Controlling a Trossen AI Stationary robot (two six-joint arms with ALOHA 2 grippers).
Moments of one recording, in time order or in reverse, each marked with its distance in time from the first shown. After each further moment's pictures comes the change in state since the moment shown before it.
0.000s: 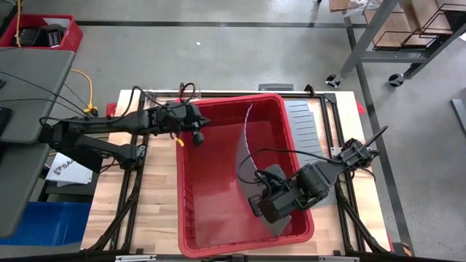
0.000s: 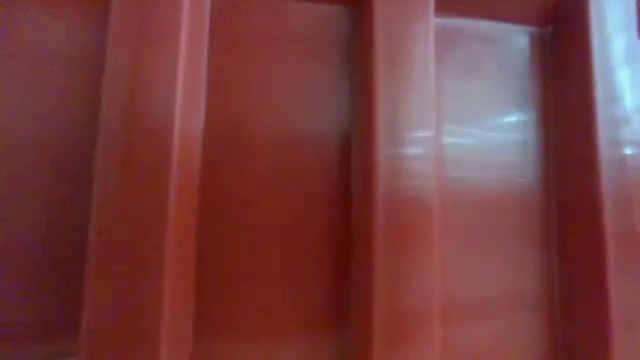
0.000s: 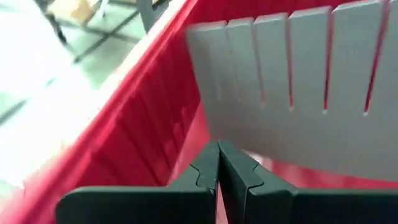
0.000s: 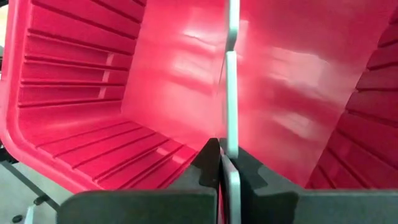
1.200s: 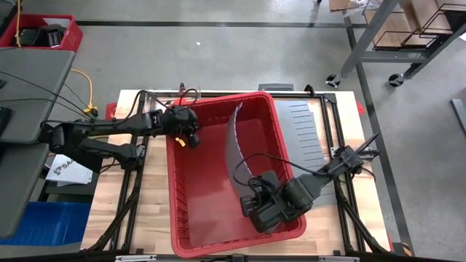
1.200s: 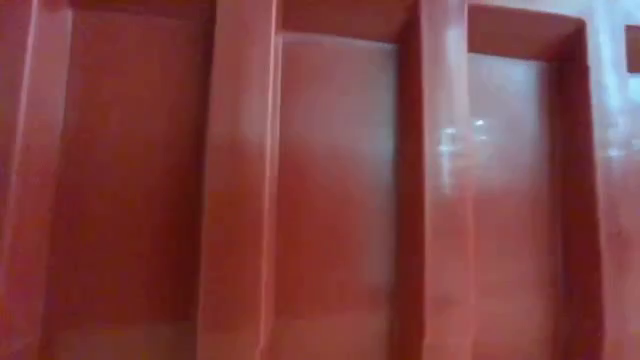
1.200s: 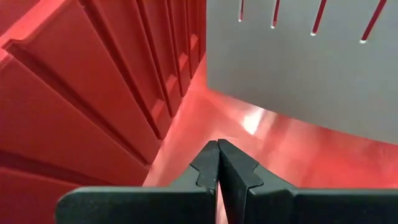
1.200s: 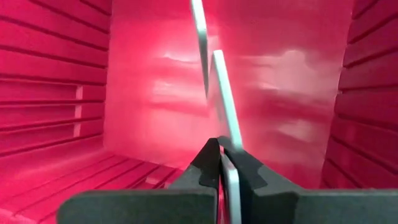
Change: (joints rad) left arm 0.121 -0.005 -0.162 -0.050 0.063 -0.059; right arm 0.019 0.103 0.000 0.001 0.088 0.197
